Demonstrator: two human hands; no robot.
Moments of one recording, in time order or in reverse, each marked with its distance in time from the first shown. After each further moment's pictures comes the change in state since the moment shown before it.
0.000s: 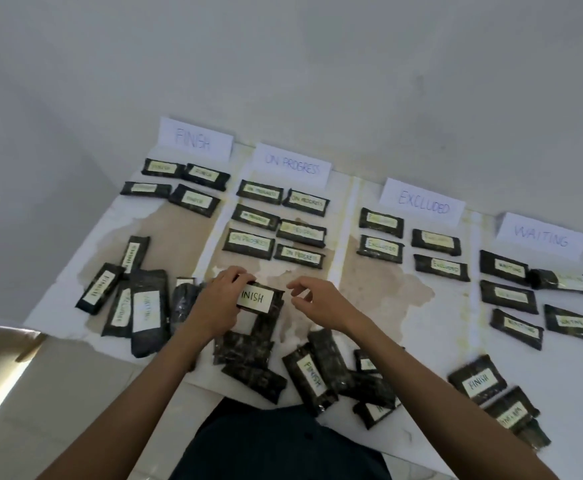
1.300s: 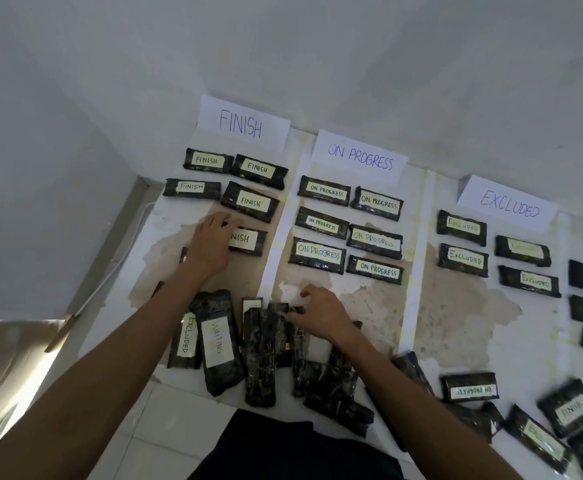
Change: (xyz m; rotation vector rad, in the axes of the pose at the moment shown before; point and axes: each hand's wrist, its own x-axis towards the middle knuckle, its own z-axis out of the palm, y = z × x) left_hand 0.098 -0.213 -0.047 0.074 -0.027 -0.151; right_hand 0.127 -0.070 0.114 -0.162 -0.031 0.314
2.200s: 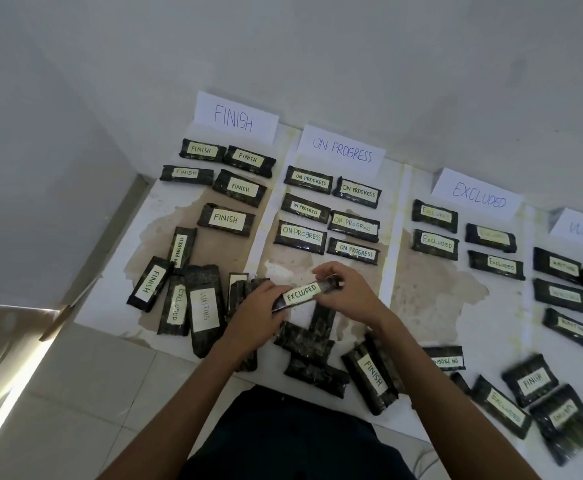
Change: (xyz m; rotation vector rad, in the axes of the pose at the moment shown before) left_hand -0.149 0.150 0.021 -0.579 -0.104 0.030; right_hand -0.065 0.053 -0.056 0.439 0.083 -0.222
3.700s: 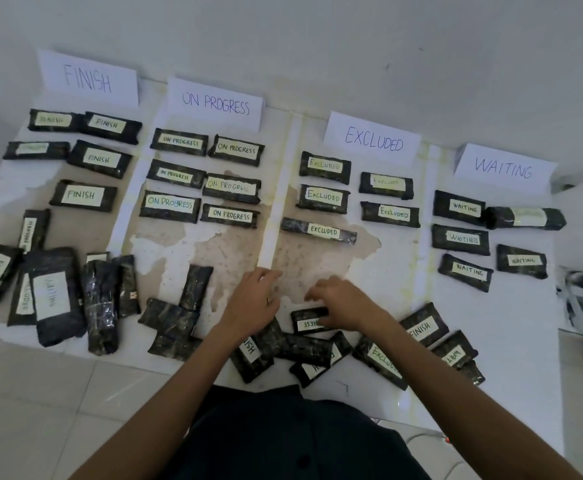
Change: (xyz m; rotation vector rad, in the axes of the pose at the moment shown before) left_hand 0.055 0.129 0.206 0.219 -0.075 0.007; right_hand -0.097 0.182 -0.160 -0.813 -0.326 -0.115
